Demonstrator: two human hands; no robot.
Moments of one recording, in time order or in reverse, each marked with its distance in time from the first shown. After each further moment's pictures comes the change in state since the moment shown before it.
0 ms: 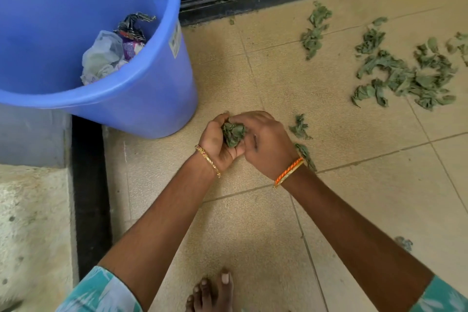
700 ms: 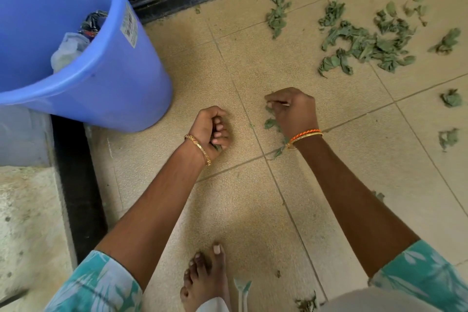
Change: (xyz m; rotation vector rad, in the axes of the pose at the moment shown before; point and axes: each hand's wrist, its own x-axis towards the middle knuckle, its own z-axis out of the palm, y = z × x) left_hand -0.016 -0.021 0.020 0.197 0.186 -0.091; right_hand -0.027 0.062 -0.051 0.108 0.263 0.397
